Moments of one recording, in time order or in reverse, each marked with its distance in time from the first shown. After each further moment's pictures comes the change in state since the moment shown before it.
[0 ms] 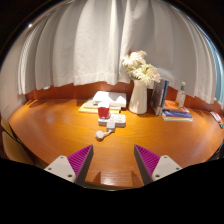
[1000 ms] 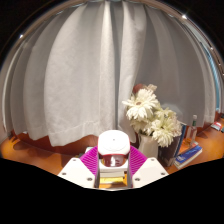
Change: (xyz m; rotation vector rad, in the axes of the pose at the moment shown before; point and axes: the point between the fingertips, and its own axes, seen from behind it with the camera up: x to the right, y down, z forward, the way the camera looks) arm -0.032 -0.269 0.219 0.336 0.153 0.110
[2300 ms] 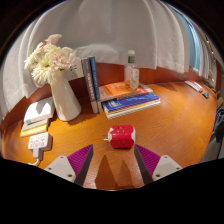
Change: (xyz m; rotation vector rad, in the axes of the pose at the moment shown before) arm 0.323 0.198 -0.100 -0.486 0.242 0.142
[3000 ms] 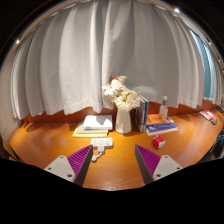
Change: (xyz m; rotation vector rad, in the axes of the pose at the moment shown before) arm -0.174 -0.009 -0.277 0.250 -0.265 -0.170
